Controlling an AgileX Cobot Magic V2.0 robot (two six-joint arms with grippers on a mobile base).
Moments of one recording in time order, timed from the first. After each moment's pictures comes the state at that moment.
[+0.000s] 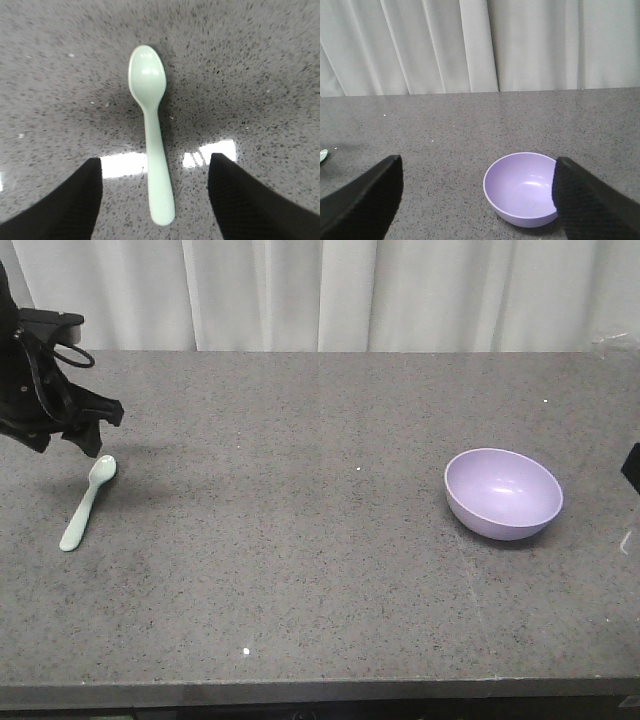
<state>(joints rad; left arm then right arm) -0.06 1.92 -1.79 0.03 1.24 -0.02 -0.05 0.56 -0.67 0.63 0.46 -0.46</state>
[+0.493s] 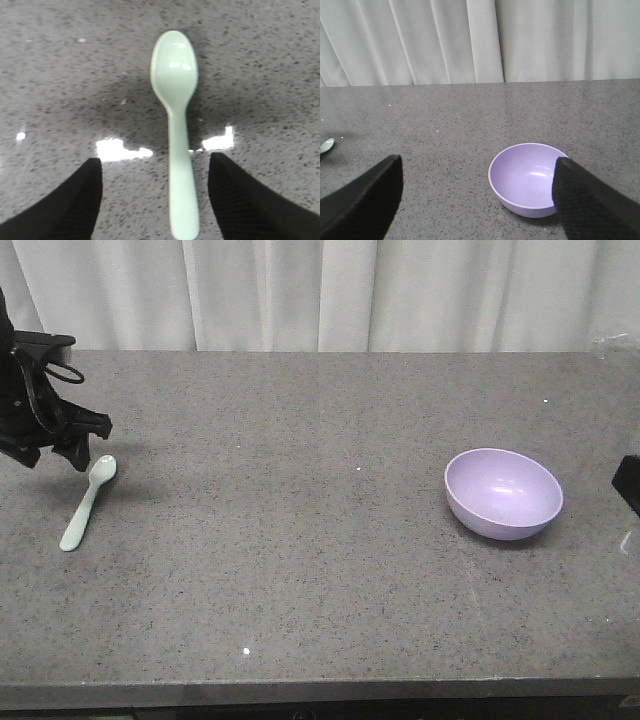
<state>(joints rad) 0.00 1.98 -1.80 0.01 1.24 0.01 -0.05 0.56 -0.67 0.63 0.49 -0.46</state>
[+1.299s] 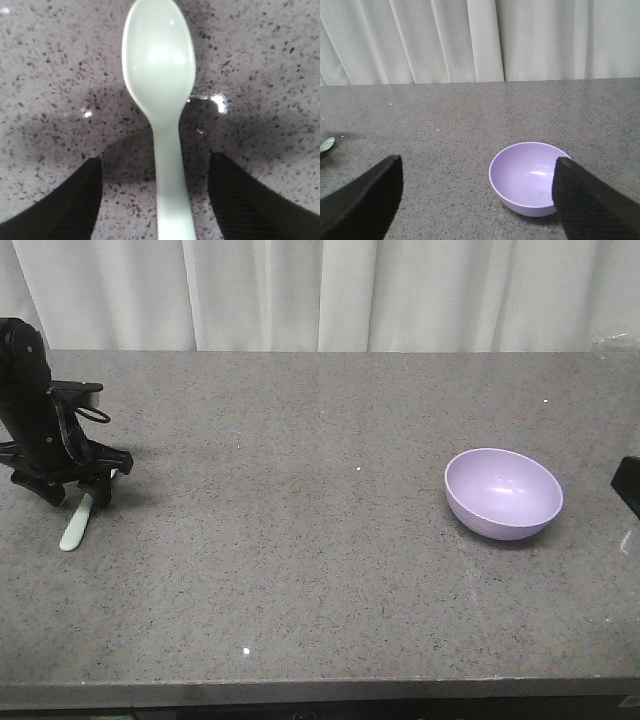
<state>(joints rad) 0.00 2.10 -1.79 -0.02 1.24 0.02 -0.05 0.56 -0.67 0.63 0.50 -0.46</state>
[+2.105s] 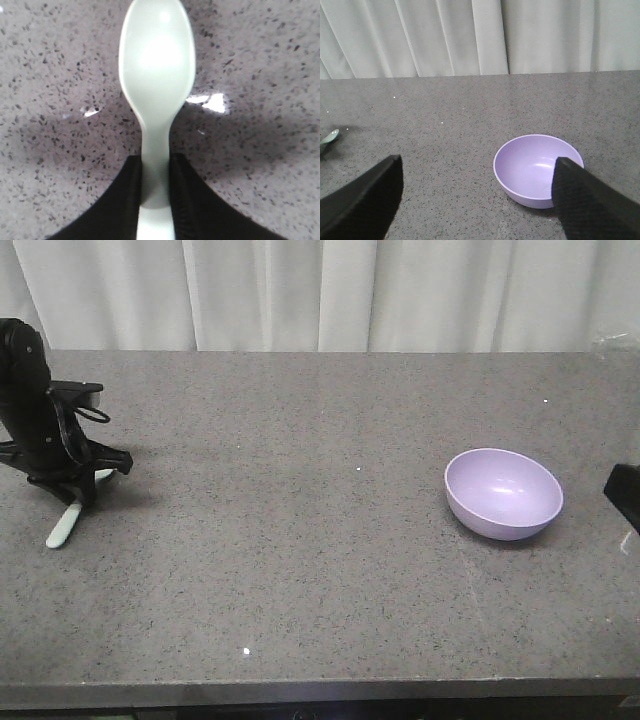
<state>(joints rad) -0.01 2.09 -1.79 -0.02 1.24 0.03 -0.05 0.57 -0.67 0.63 0.53 -0.45</state>
